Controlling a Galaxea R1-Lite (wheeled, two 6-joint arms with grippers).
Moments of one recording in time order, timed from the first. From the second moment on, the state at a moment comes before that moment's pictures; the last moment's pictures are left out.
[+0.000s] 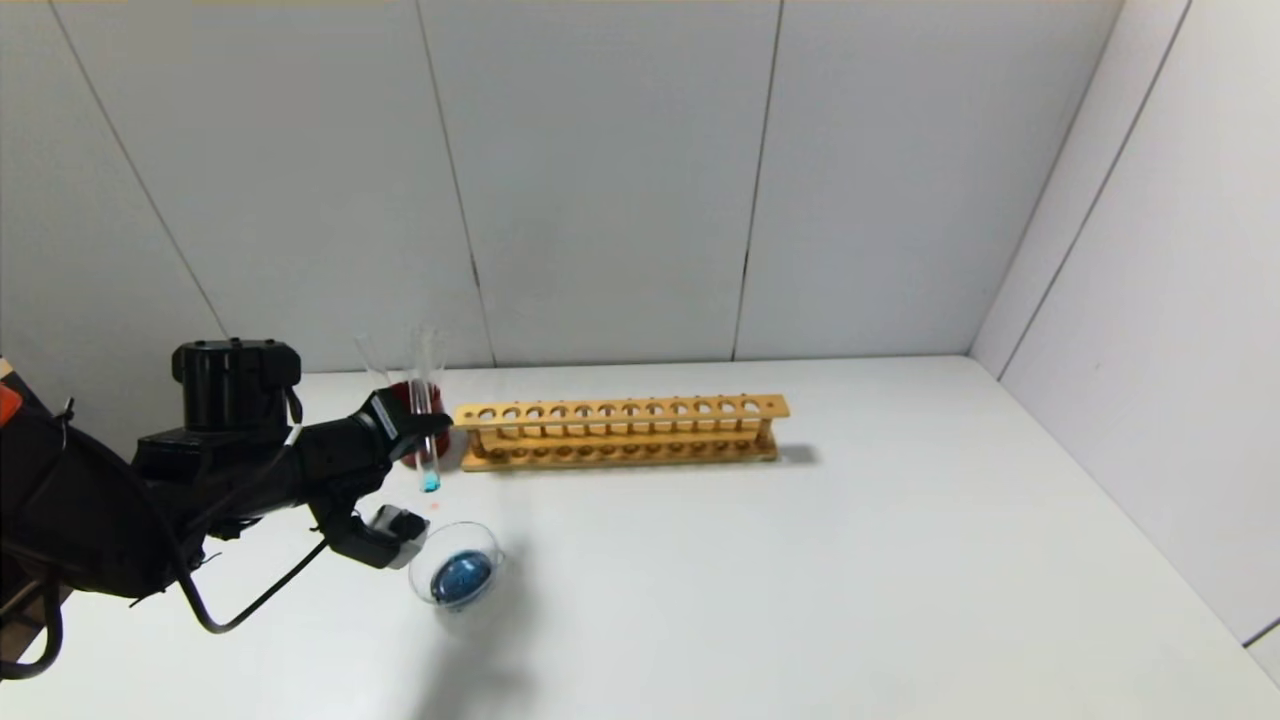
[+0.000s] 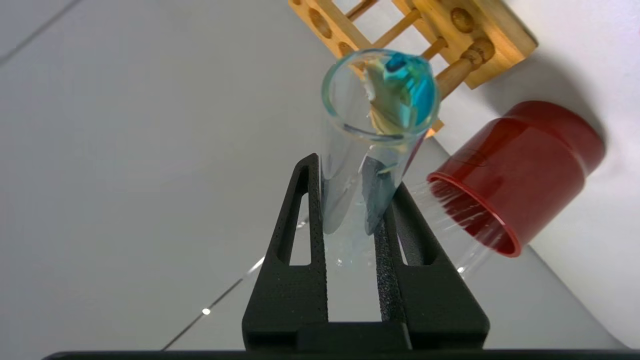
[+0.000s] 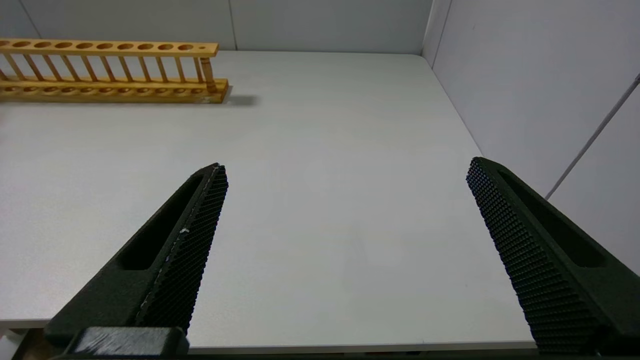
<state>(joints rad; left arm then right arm) -0.10 1.84 -0.65 -0.80 -0.42 2.34 0.00 0.00 0.00 0.00 0.01 -0.02</state>
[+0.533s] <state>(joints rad) -0.10 1.81 -0.65 -0.80 -0.42 2.42 0.00 0.00 0.00 0.00 0.01 -0.02</state>
